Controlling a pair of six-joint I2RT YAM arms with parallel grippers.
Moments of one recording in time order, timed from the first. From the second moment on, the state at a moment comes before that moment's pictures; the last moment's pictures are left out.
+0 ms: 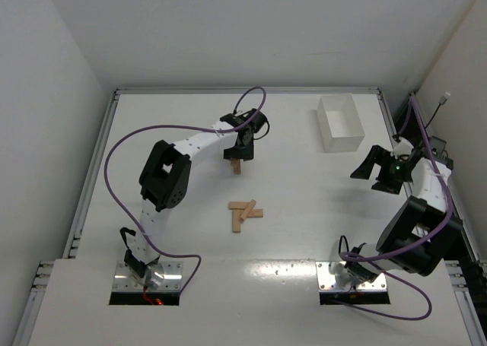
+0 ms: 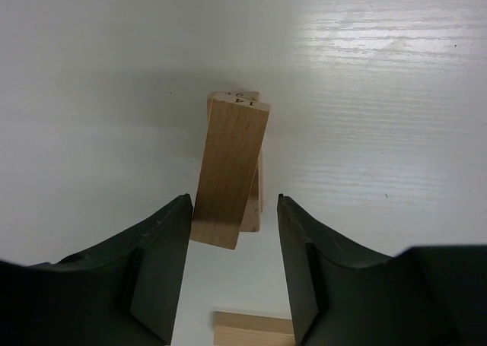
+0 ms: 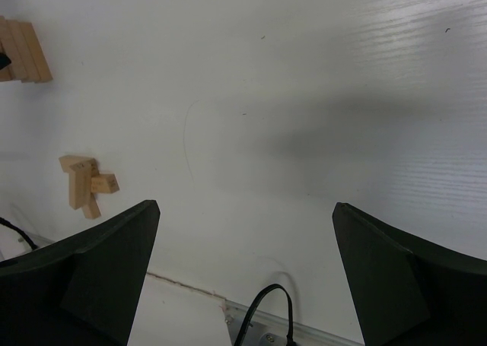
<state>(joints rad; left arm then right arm) -0.66 2.15 1.79 -0.85 -0.37 -0.63 -0.60 1.39 0.96 -0.84 -0.63 -0.19</state>
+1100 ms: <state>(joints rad) -0.65 2.21 1.89 -0.84 -0.35 -0.61 -0.60 1.39 0.96 -0.84 -0.63 -0.19</state>
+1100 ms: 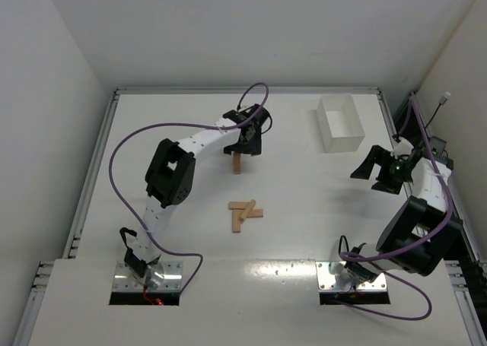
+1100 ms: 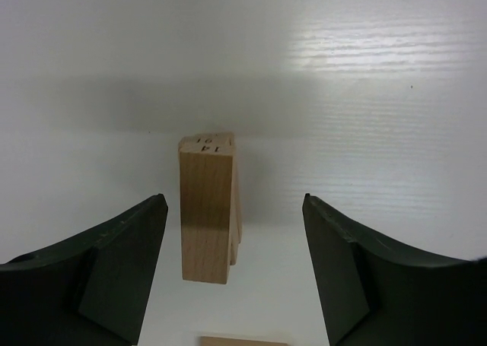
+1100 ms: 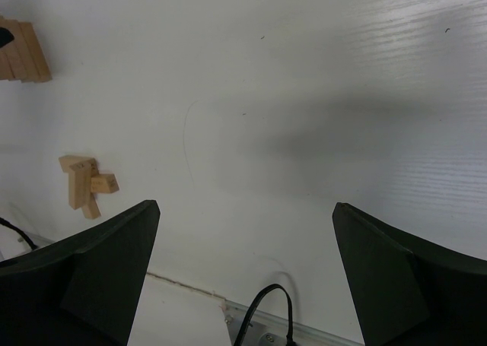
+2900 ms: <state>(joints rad) -0.61 1.72 1.75 -0.77 -0.38 -0.40 -0.43 1.39 0.99 -0.88 -0.68 -0.28</state>
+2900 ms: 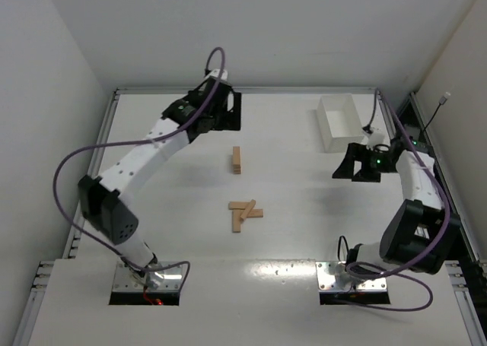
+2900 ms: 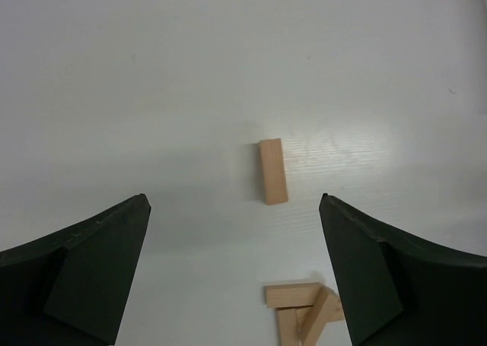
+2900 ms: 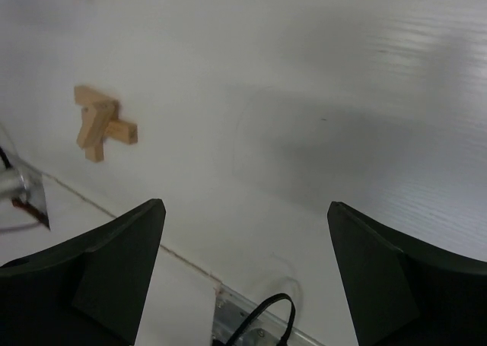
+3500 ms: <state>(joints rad) -0.09 1.46 1.36 -0.81 -0.17 -0.18 0.64 1.57 1.28 -1.01 -0.56 -0.90</state>
